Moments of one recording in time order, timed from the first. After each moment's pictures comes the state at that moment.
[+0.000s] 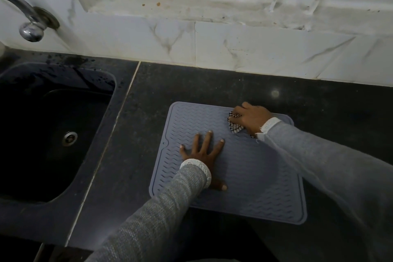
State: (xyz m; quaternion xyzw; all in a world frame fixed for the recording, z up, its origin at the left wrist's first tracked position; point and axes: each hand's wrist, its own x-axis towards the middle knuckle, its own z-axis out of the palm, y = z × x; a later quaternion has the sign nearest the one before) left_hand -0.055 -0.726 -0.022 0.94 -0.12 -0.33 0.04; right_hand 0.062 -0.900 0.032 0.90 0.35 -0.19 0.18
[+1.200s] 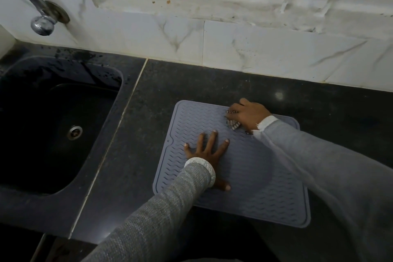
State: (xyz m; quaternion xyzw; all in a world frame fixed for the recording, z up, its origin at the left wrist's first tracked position) left_hand -0.054 -0.727 -0.019 0.93 -0.12 -0.33 0.04; right_hand 0.068 -0.877 0.032 0.91 0.33 -0.19 0.15
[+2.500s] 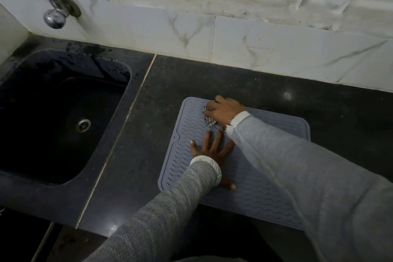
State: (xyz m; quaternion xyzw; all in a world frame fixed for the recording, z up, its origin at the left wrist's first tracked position) left_hand -0.054 -0.726 -0.019 0.93 -0.12 -0.34 0.04; right_hand 0.065 -0.799 0.035 0.90 0.37 -0.17 0.14
